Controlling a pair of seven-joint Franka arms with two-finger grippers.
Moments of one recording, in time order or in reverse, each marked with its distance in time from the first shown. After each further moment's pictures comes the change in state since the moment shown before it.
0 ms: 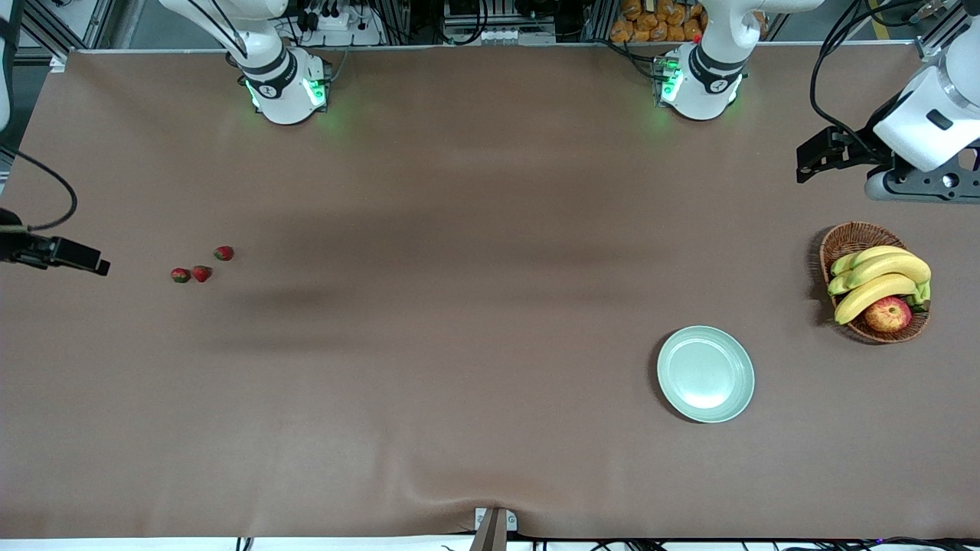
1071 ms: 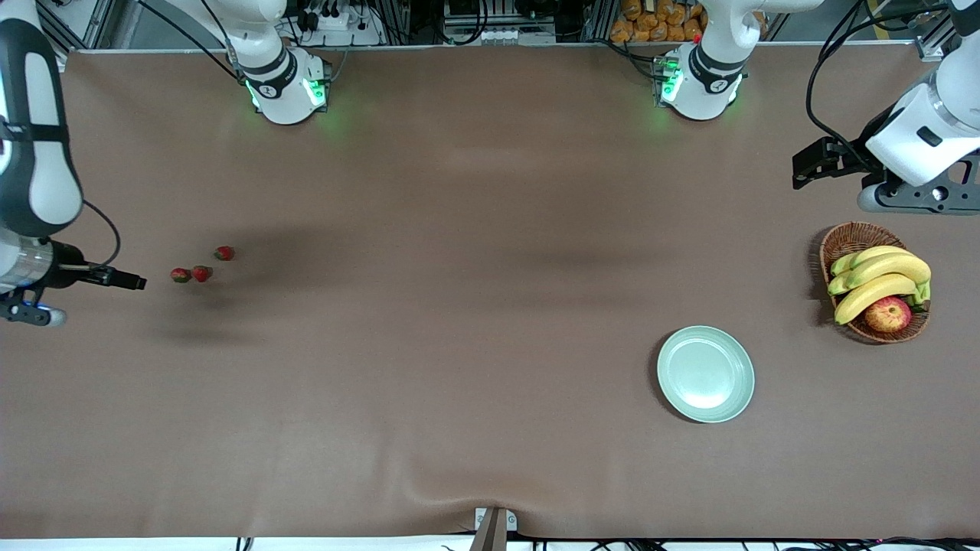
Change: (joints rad) left arm 0.008 0.015 -0.008 -0.008 0.000 0.000 -0.005; right arm -0.143 0.049 -0.006 -0.432 -0.014 0.422 -0.067
